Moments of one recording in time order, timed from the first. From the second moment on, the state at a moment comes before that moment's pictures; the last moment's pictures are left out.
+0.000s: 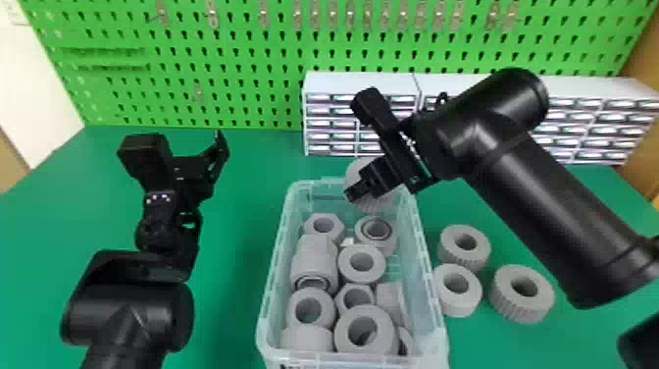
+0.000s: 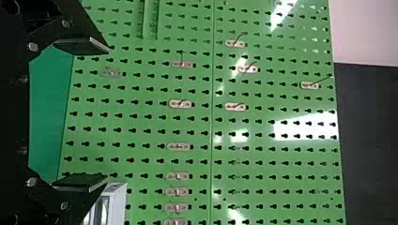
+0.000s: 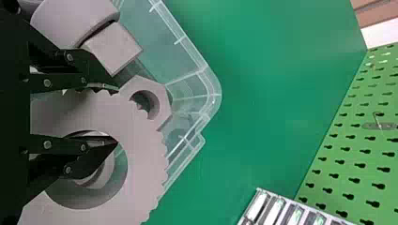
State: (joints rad) left arm -0.13 0.11 -0.04 -1.59 0.11 -0.04 0.17; right arm -0.88 -0.14 0.64 -1.26 -0.25 1.23 0.44
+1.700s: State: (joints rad) left arm -0.11 0.10 -0.03 -1.62 0.10 -0.04 0.17; right arm -0.77 -0.18 0.26 -1.51 0.05 1.52 0.45
